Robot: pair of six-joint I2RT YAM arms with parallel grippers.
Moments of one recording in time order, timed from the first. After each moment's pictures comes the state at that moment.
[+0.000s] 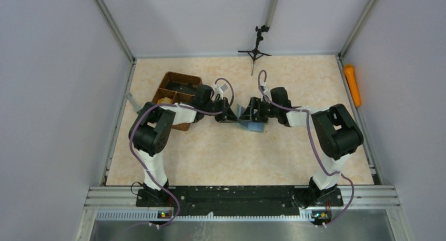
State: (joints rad) left arm -0.45 1.91 1.02 0.23 0.79 -0.67; right arm 0.40 1.79 0.86 0.27 -0.60 0.56
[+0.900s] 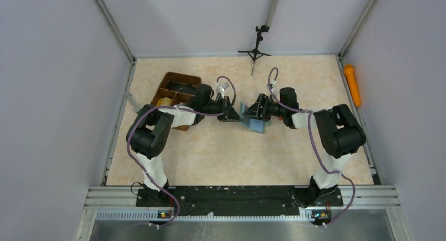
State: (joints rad) left arm -0.47 1.87 0.98 0.36 0.85 -0.71; right arm 0.32 1.79 0.78 0.51 -0.73 0.73
